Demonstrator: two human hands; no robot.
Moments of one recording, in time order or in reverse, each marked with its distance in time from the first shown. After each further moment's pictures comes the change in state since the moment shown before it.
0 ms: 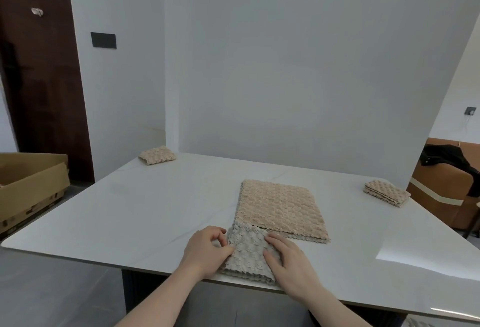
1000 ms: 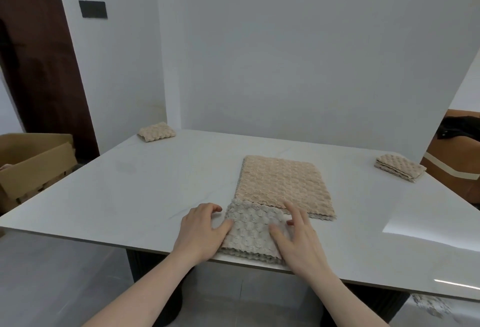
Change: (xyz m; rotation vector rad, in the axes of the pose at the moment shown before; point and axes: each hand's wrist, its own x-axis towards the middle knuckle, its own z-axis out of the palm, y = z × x) left_hand -0.003 -0.002 0.008 0.271 0.074 0.056; right_hand -0.008 0.000 -0.007 0.170 0.108 0.109
